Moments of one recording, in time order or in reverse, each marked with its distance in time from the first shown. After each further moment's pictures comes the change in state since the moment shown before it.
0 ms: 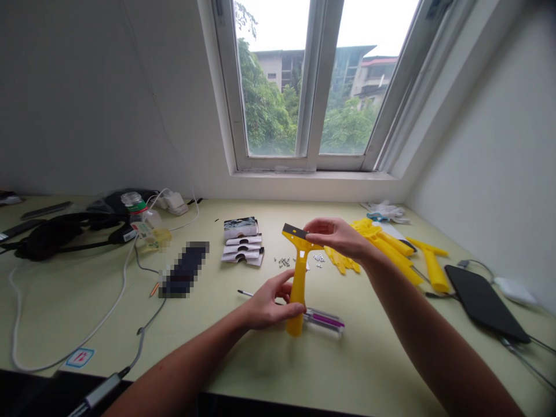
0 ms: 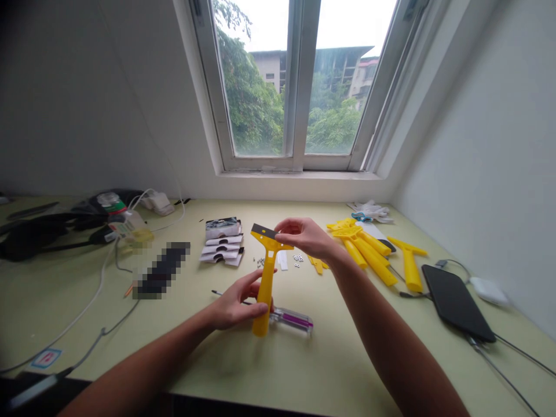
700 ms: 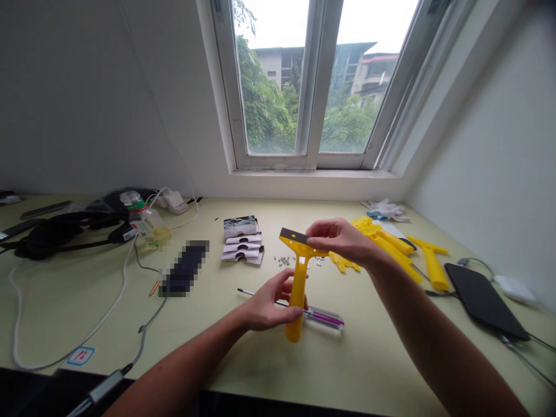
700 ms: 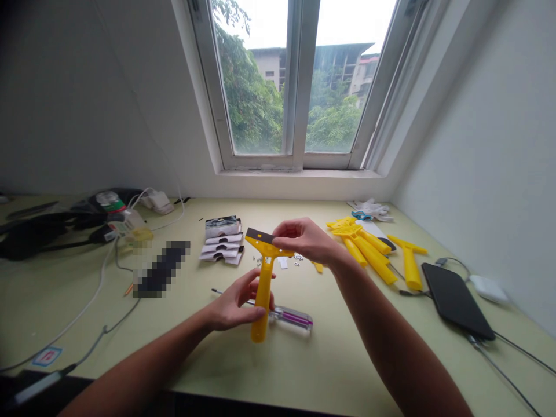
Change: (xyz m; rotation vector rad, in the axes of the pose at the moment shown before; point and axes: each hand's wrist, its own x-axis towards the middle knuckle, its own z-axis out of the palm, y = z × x) left_hand -0.003 0.003 0.003 -0.151 -0.051 0.049; right_hand -0.014 -0.021 0.009 -0.008 -0.082 -0.007
